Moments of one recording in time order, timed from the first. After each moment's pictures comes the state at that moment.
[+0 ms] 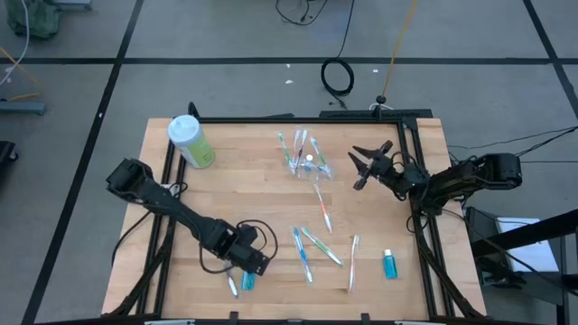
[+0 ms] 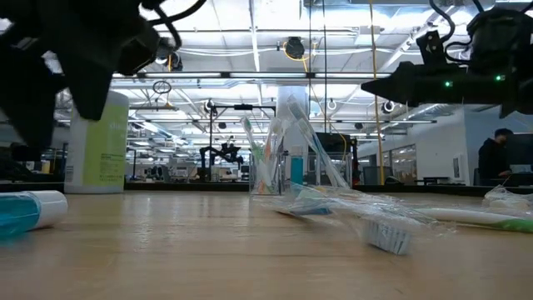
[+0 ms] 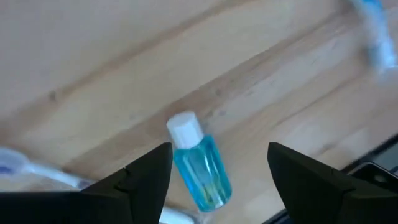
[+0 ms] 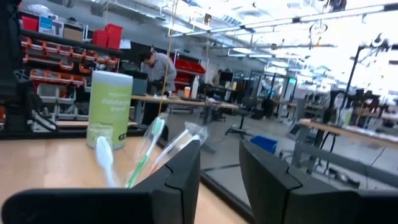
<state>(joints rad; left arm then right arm) -0.52 1.70 1.14 -0.64 0.02 -1.63 -0.22 1.27 0.02 1.50 0.37 -0.25</state>
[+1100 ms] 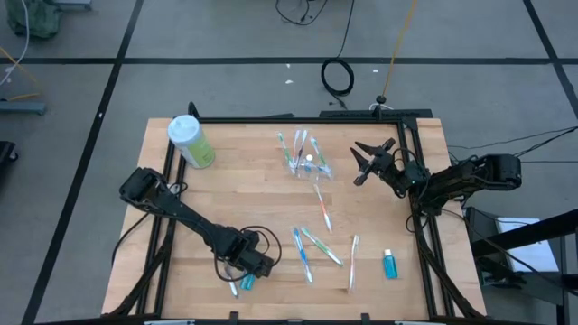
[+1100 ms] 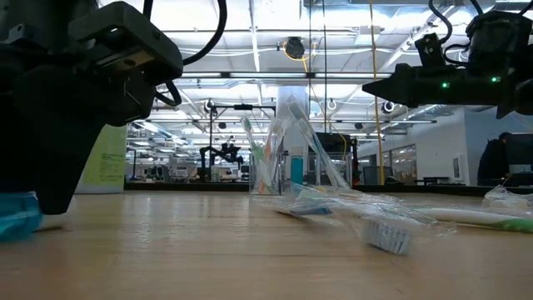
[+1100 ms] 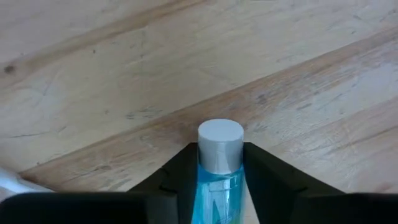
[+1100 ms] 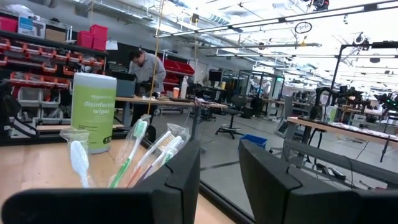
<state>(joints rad) -0.52 1.85 1.14 -0.60 0.09 -1.76 -0.27 1.27 0.02 1.52 0.36 -0.24</state>
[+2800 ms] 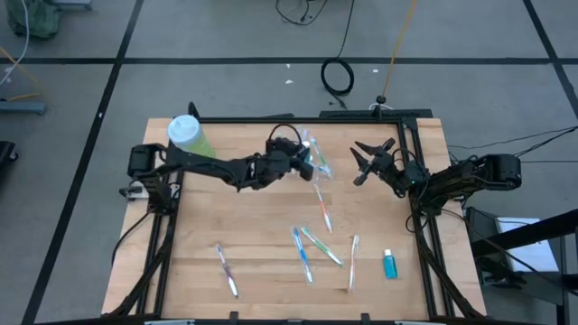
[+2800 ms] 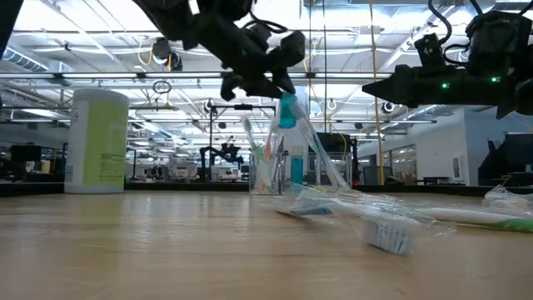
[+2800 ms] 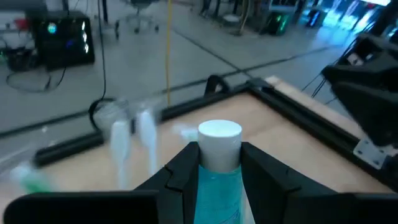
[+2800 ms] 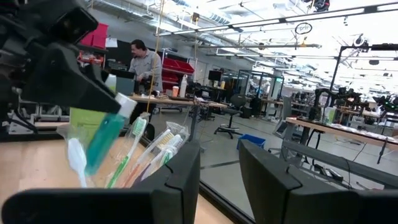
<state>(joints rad) 0.08 1.77 1.14 0.31 -0.65 -0.42 -0.27 1.27 0.02 1.51 0.36 -0.26</state>
